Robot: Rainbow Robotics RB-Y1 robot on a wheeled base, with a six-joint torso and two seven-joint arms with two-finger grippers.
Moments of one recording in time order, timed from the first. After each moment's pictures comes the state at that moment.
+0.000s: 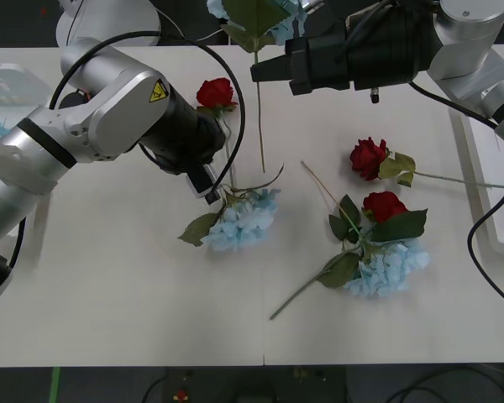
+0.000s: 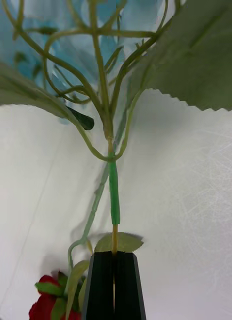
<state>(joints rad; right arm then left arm) -1.01 -0.64 0.51 -1.15 -2.03 1.07 2.24 -0.91 0.55 -0.57 -1.36 -2.23 -1.31 -0.49</state>
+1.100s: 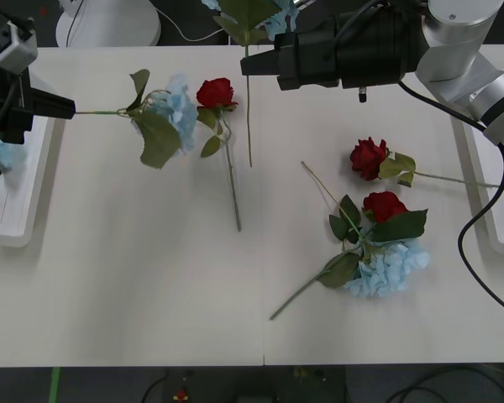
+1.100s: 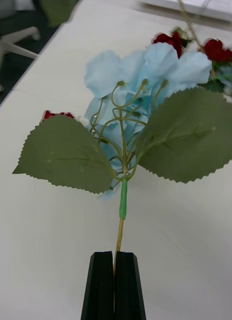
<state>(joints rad) -1.01 -0.60 0.50 -1.15 -2.03 1.01 2.24 -0.55 1.12 -0.13 -1.45 -1.30 -1.21 0.35</state>
